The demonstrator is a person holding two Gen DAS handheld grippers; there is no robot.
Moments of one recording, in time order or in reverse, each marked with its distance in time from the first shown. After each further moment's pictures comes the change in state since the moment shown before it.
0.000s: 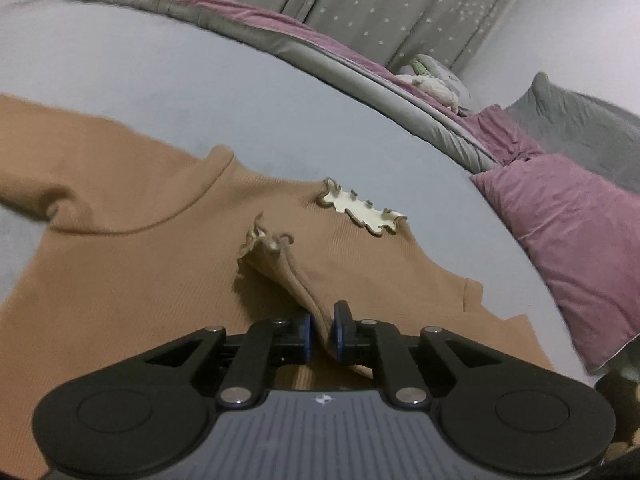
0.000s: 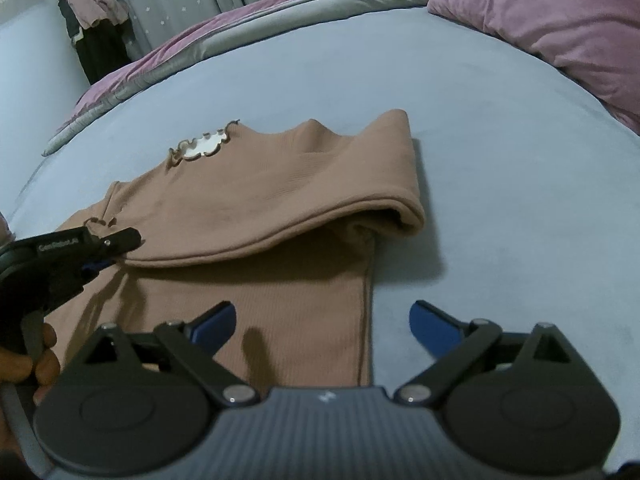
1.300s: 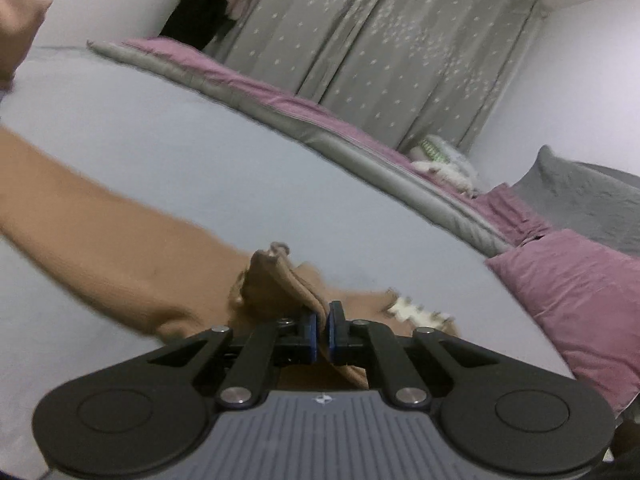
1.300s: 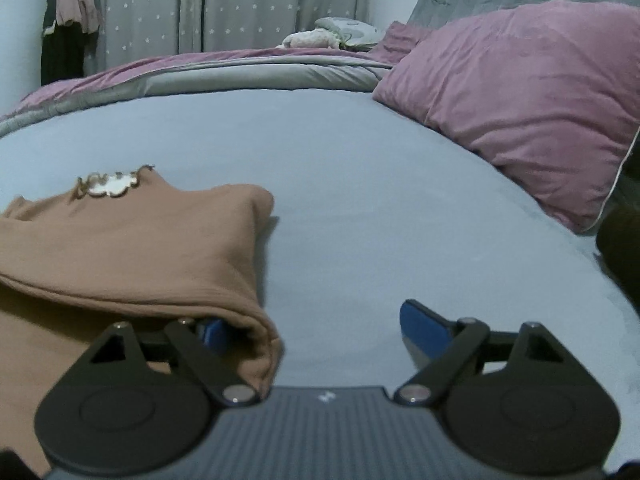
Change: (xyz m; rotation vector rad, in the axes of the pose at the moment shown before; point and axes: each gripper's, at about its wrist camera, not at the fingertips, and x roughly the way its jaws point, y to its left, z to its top) left arm -0.030 0.069 0.029 -0.003 -0.238 0.030; right arm 0.033 -0.005 0.005 -0.165 -0.266 -0.329
